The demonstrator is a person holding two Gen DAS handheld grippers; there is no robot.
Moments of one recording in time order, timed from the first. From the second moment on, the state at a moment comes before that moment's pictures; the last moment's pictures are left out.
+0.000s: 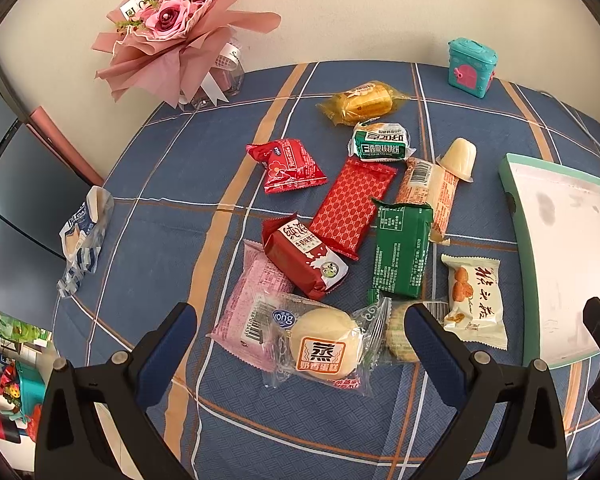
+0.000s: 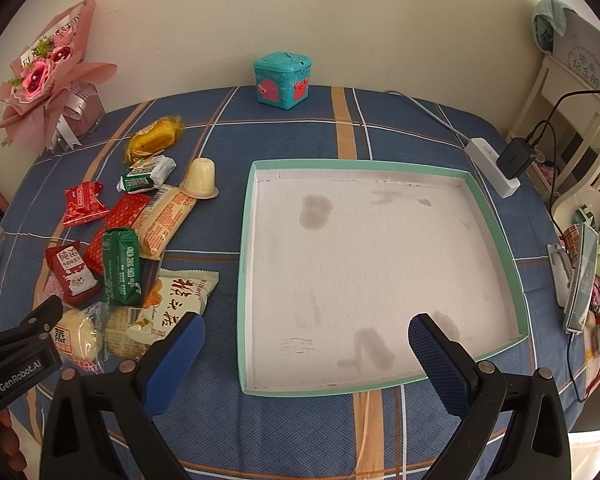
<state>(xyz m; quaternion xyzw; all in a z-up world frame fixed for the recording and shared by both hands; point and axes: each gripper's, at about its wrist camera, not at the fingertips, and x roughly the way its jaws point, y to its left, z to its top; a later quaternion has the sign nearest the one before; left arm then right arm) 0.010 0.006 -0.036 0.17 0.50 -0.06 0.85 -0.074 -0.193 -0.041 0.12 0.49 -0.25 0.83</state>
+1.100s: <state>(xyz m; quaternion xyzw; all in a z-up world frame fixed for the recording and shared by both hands) 0.011 0.005 -0.038 0.17 0.50 -0.06 0.85 -0.074 -0.192 -0.042 0.12 0.50 -0.25 0.82</state>
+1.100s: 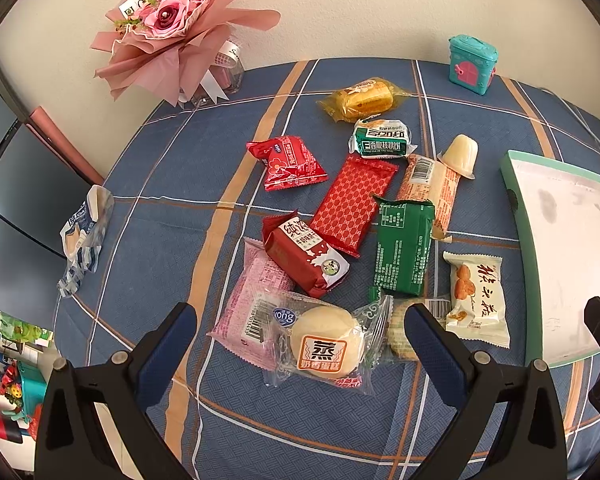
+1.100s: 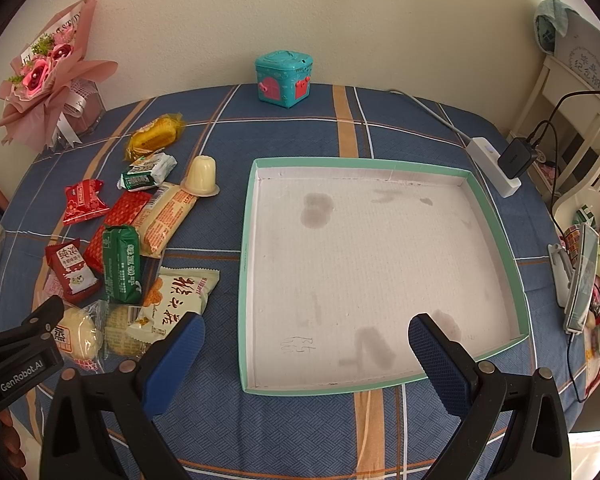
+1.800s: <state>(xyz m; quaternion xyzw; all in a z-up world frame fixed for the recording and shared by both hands) 0.021 0.013 -0.034 0.15 0.51 -0.04 0.85 -0.071 -0.187 -0.044 0.12 0.50 -0.24 0.83</state>
